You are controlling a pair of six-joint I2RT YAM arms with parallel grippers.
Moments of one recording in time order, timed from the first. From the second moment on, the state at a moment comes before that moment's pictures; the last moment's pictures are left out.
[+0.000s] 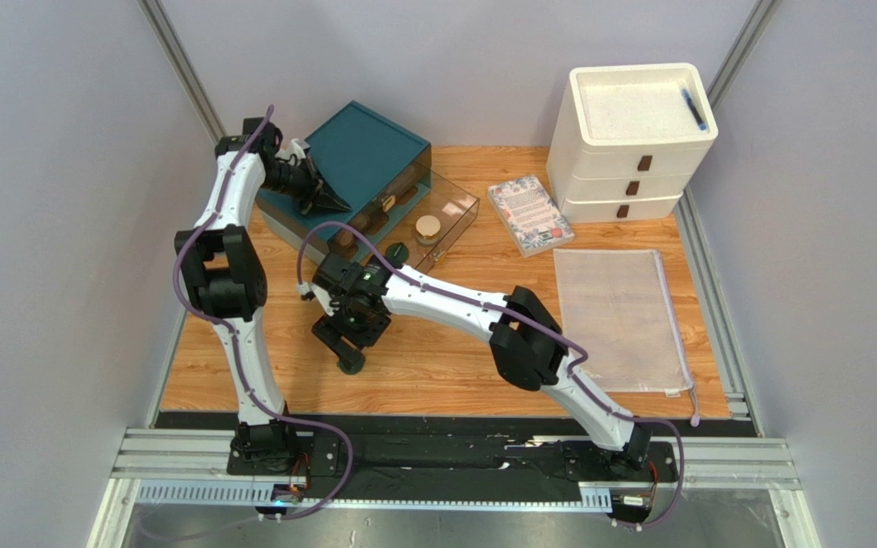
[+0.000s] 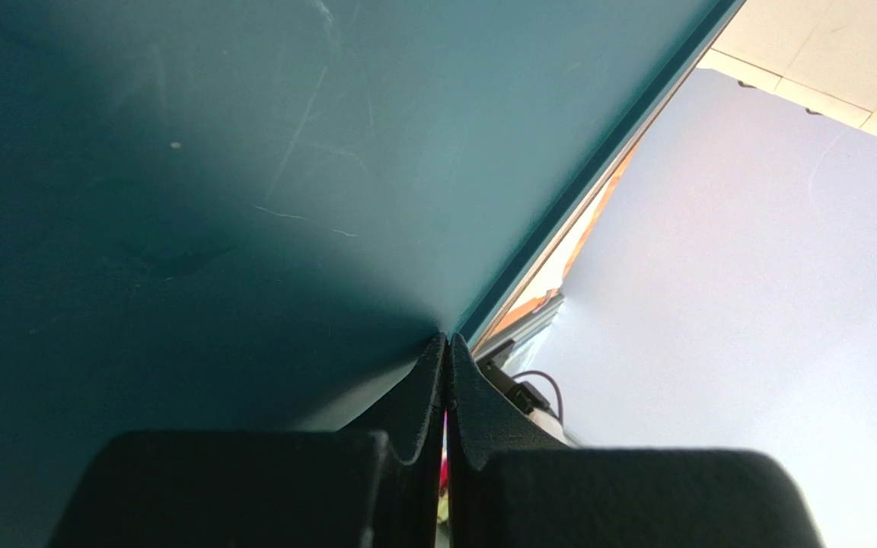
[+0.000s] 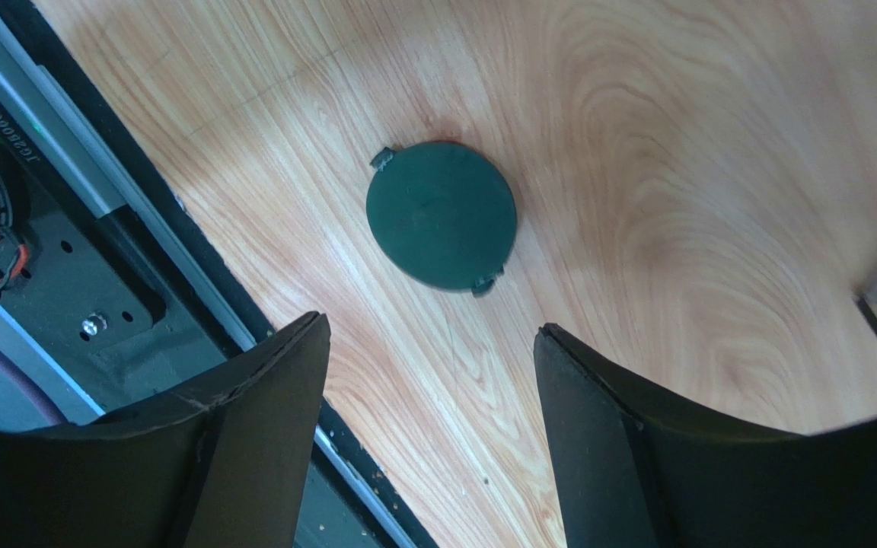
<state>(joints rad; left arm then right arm) 0.09 2.17 2.02 -1.11 0.79 -0.47 1.11 2.42 2.21 -0.99 -0.24 0.14</state>
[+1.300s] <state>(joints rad) 0.10 2.17 2.02 -1.11 0.80 -0.48 1.13 2.37 2.15 -0.93 -0.25 0.17</state>
